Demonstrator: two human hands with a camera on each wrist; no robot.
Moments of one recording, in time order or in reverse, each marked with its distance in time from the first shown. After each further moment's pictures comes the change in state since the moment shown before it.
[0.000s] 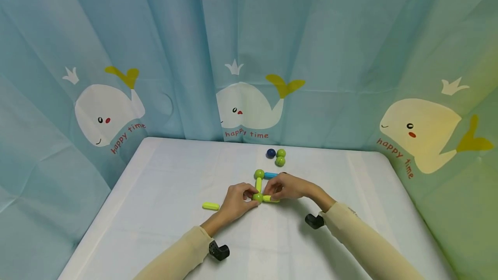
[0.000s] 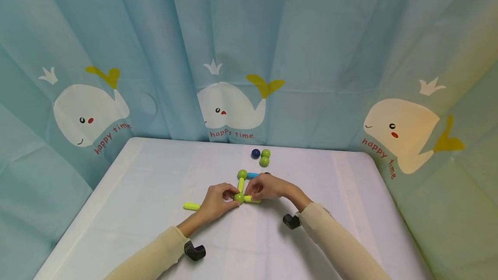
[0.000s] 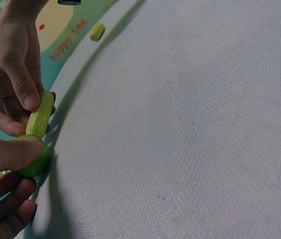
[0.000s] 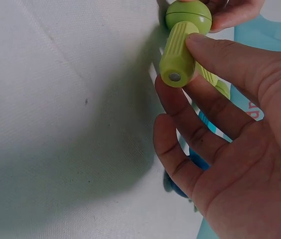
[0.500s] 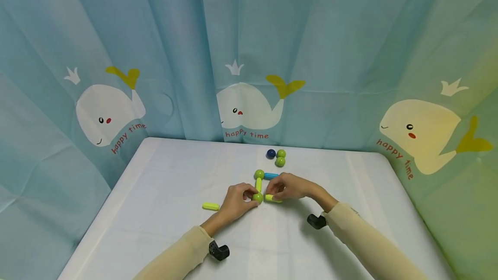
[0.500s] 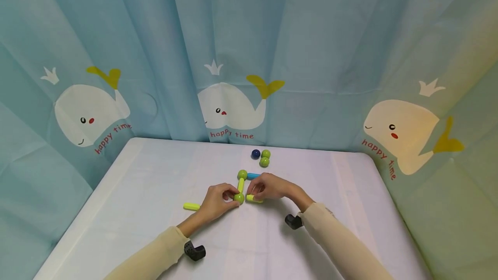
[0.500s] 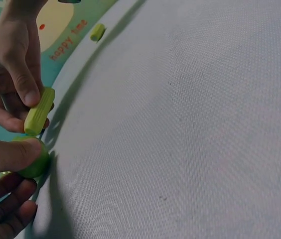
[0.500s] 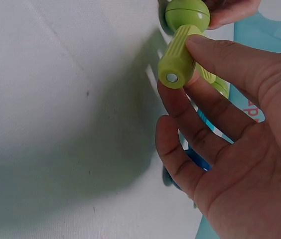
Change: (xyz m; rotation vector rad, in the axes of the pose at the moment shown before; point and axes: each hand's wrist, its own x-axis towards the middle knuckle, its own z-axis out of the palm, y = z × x) left_hand 0.000 0.001 0.000 0.002 0.001 -0.006; right_hand -0.003 0.003 -0.004 -0.020 0.010 0.018
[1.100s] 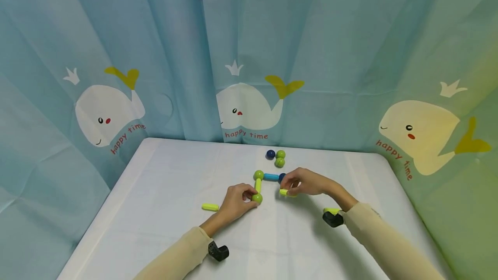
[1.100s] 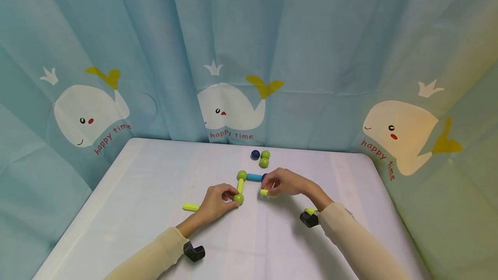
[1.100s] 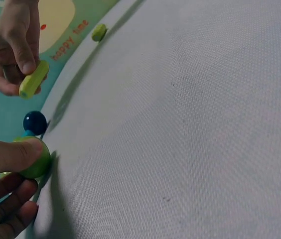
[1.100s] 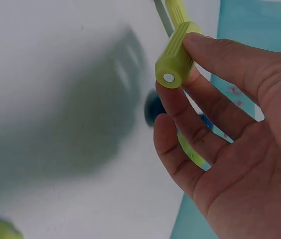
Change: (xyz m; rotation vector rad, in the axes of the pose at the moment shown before) left_hand 0.000 0.000 -0.001 -0.026 -0.004 -0.018; right_hand -0.036 0.005 -0.029 0.015 0.036 0.034
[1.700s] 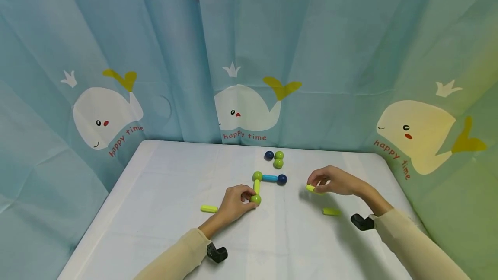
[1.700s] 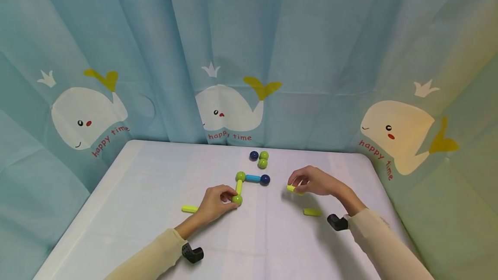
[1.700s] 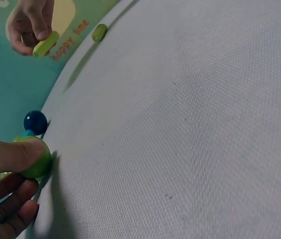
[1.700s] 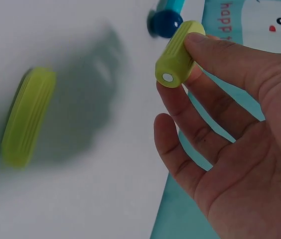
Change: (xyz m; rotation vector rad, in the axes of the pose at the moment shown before) left_hand 0.000 -0.002 0.001 -0.009 0.003 0.003; right_hand -0.073 0.011 -0.033 0.004 0.118 0.034
